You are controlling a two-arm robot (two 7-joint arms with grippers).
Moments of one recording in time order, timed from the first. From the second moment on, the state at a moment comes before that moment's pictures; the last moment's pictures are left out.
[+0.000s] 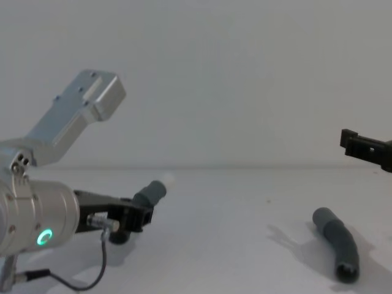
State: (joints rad) left arm -0.19 0.28 0.39 -1.69 -0.21 0.50 -0.06; right arm -0.01 0.34 -0.23 -1.77 0.29 0.03 0.07
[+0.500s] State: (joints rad) left arm -0.29 0.36 0.41 -1.64 -0.22 0.37 -0.27; right arm -0.01 0.34 -0.23 -1.77 0.29 0.03 0.07
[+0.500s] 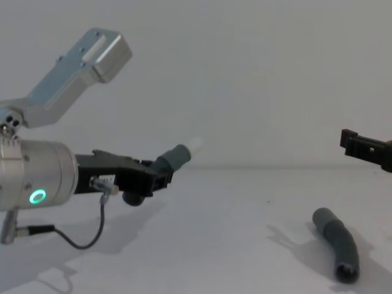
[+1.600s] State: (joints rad) left arm -0.56 0.52 0.51 -1.50 -0.32 0.22 -0.82; right arm -0.01 0.34 -0.23 -1.77 0.29 0.03 0.07
